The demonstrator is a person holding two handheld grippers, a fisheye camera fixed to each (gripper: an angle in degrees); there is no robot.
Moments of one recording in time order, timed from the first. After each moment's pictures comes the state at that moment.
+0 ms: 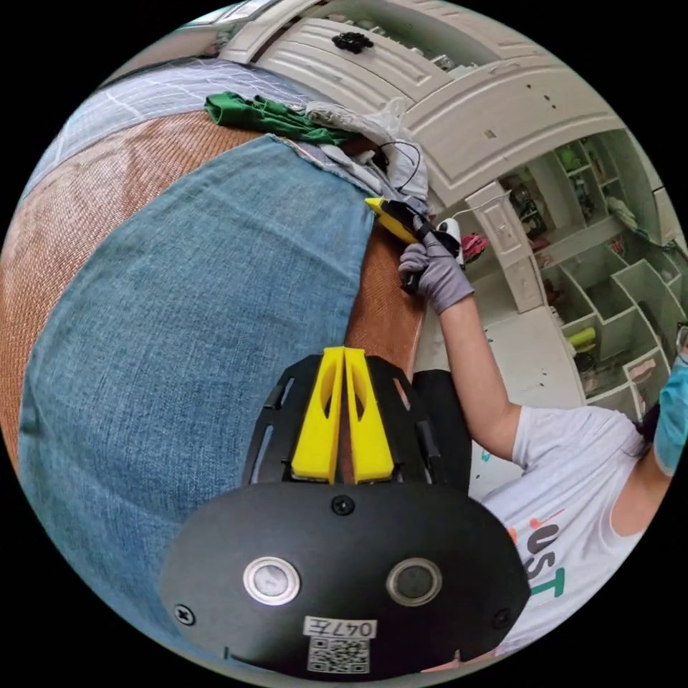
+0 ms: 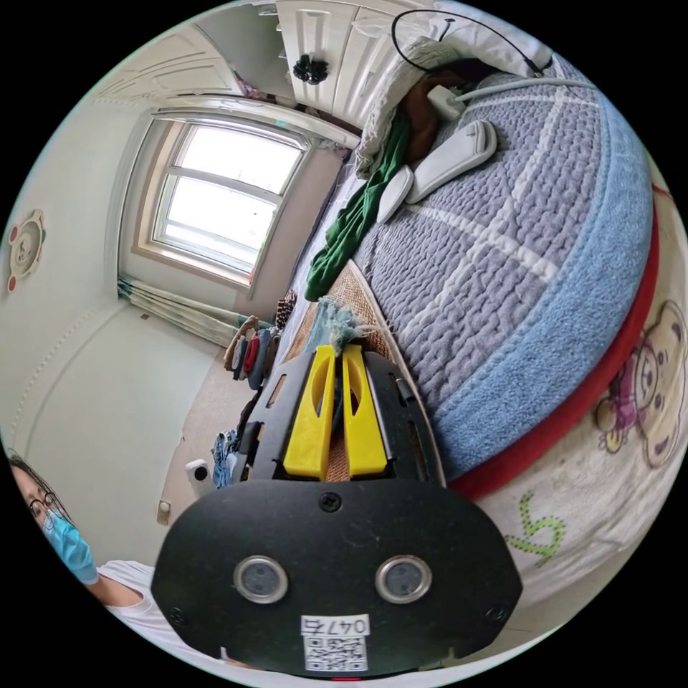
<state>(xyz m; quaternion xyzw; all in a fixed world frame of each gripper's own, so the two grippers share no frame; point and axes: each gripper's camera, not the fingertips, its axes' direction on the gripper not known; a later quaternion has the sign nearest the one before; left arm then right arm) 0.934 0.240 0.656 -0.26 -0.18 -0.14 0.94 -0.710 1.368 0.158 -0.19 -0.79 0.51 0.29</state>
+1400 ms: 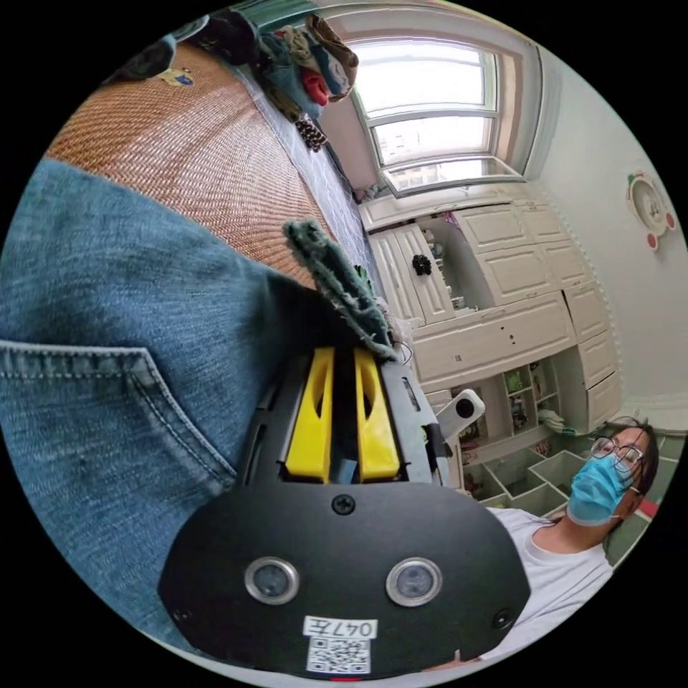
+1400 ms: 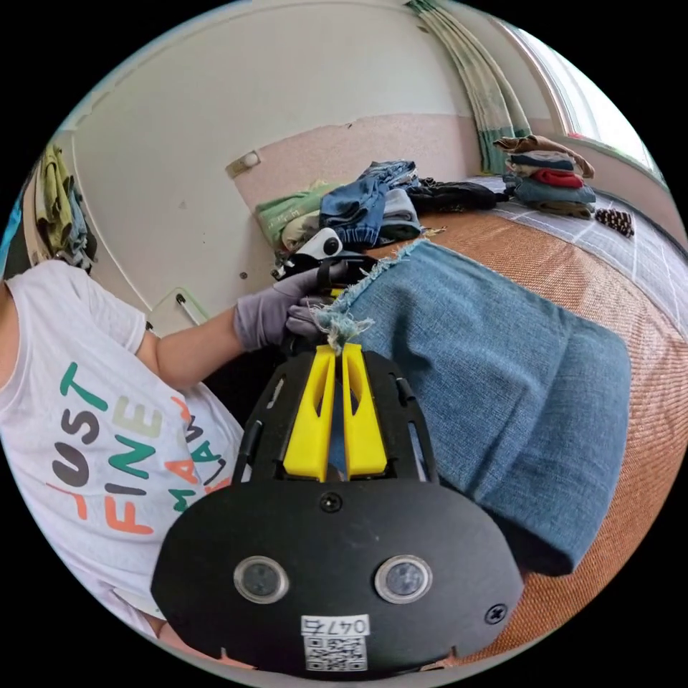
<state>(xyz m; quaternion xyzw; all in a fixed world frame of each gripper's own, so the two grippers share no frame) 1.074 0.664 0.150 0.16 -0.21 -0.33 0.91 -0.384 0.852 -0.364 0.23 -0.92 -0.05 0.31</state>
